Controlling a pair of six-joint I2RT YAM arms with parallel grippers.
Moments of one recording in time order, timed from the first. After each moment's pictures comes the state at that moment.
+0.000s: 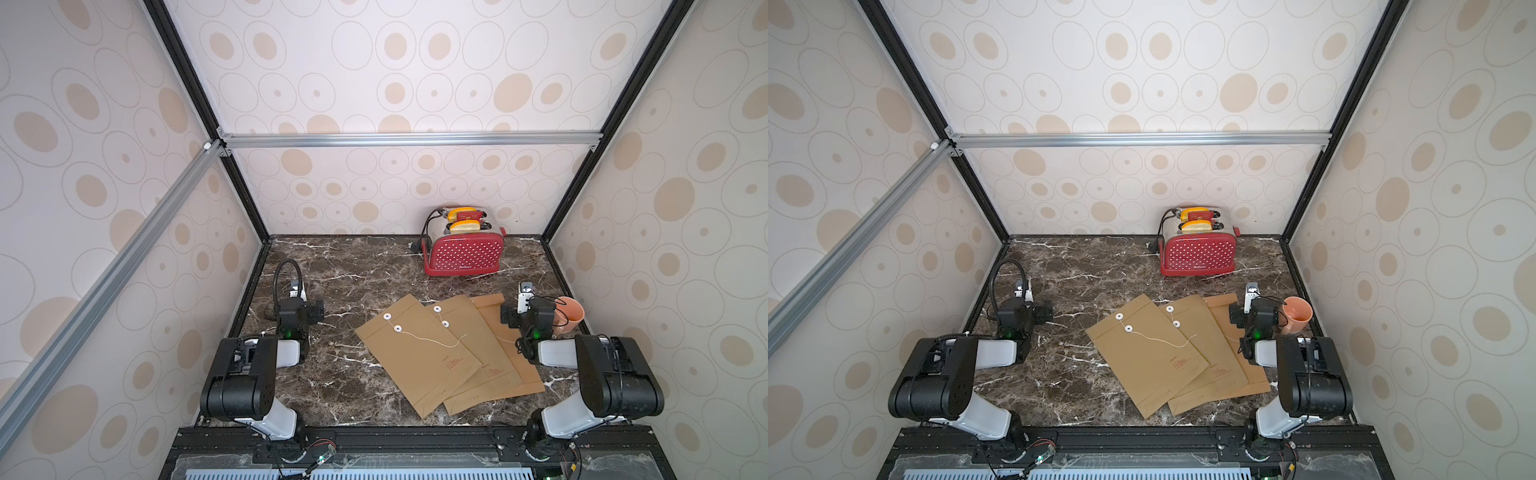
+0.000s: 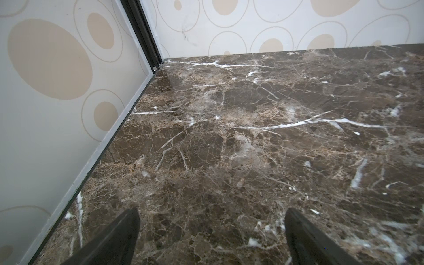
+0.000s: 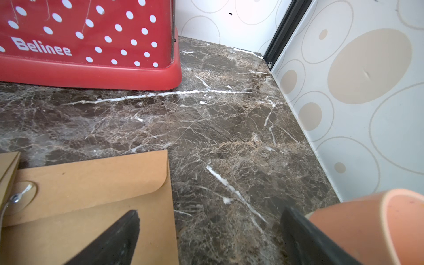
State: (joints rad) left arm 0.02 1.55 0.43 0.71 -0.21 0.05; right arm 0.03 1.55 0.41 0.70 0.16 -0.21
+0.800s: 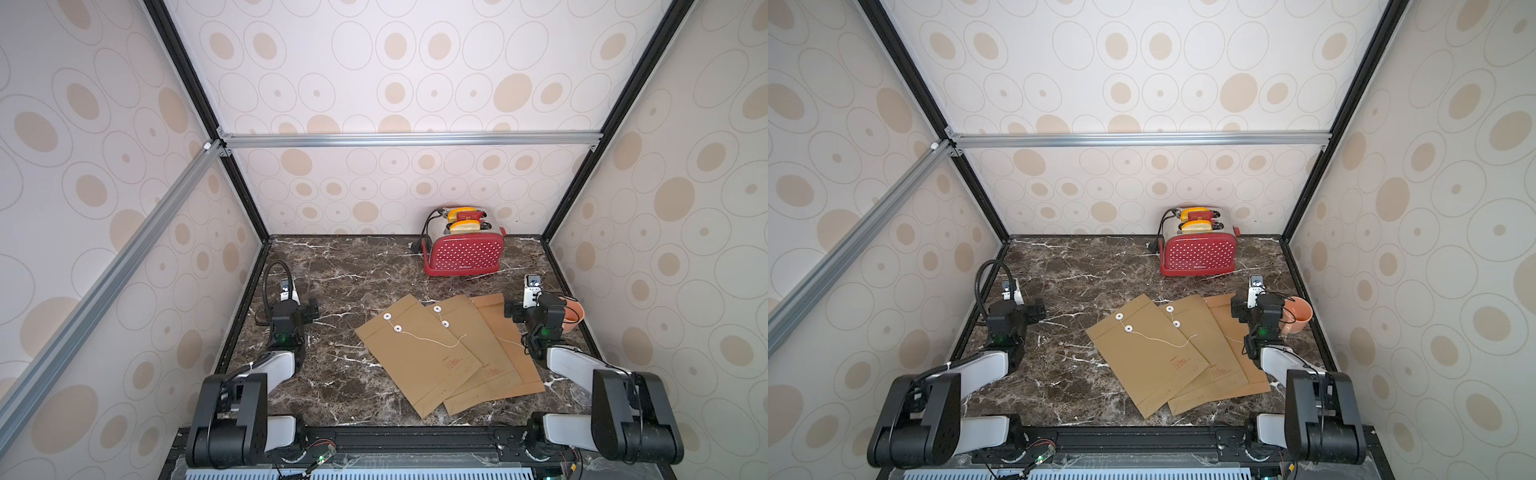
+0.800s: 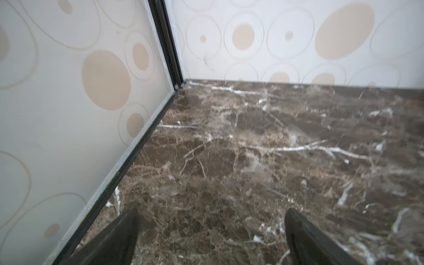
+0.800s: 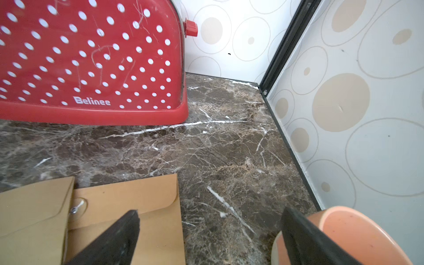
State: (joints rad) left arm 0.02 1.25 0.40 0.53 -0.27 -0.03; right arm 0.03 1.27 0.45 0.46 0.10 -0.17
